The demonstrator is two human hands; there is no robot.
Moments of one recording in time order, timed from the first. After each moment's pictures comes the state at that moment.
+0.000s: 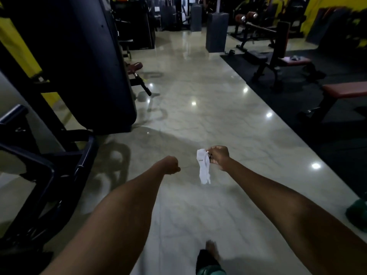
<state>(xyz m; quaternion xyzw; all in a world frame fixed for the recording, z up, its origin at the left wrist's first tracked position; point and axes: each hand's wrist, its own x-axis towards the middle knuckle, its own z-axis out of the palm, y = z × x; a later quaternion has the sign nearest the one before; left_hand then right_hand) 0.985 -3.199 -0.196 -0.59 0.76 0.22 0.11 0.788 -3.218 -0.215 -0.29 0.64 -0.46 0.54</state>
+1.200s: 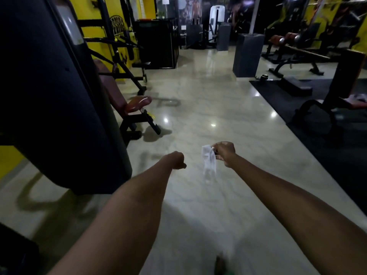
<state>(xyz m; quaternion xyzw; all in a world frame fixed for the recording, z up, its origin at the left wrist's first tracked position) 0.992 -4.076 -0.166 -0.67 0.71 0.17 0.14 0.800 -4.093 -0.156 -0.37 0.63 -0.45 0.52</state>
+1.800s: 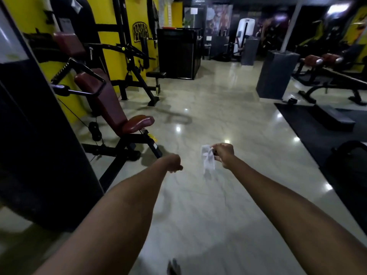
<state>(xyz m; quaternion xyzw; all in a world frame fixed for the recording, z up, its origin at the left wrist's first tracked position) 1.005 -4.488 -0.140 -0.76 0.58 0.30 -0.01 0.820 -4.556 -0.137 -0.41 0.58 -0.43 0.56</state>
